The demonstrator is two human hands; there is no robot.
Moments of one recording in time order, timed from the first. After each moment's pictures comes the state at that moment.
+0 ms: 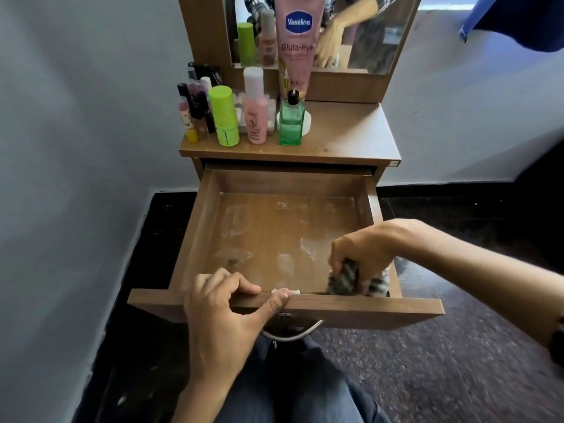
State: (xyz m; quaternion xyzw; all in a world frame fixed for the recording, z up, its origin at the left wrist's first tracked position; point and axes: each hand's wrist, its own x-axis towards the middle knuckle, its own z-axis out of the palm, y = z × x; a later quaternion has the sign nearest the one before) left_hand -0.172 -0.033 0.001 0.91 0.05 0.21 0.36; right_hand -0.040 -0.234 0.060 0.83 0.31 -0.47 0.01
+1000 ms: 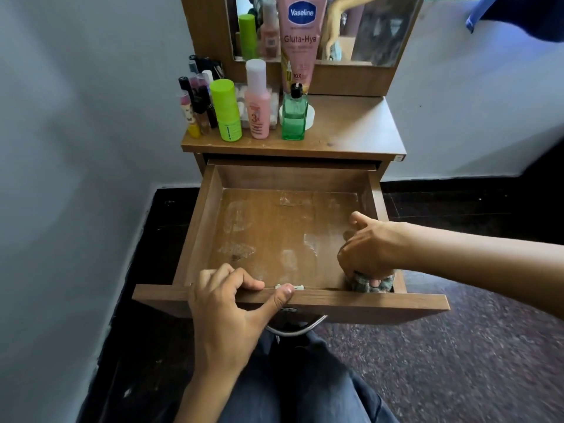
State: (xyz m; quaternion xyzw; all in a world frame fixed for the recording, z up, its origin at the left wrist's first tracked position) left_hand -0.173 -0.033 0.000 0.91 0.05 0.20 0.36; right_hand -0.060 -0.223 0.069 0.77 0.39 -0.38 0.33
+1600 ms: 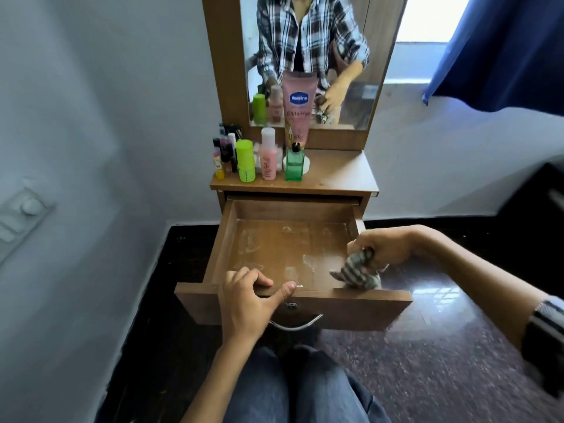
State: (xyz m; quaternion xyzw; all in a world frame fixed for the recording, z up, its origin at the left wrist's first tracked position) left_hand -0.173 -0.033 0.006 0.90 0.04 0.20 0.39; right_hand -0.069 -0.276 0.103 0.89 0.27 -0.34 -0.09
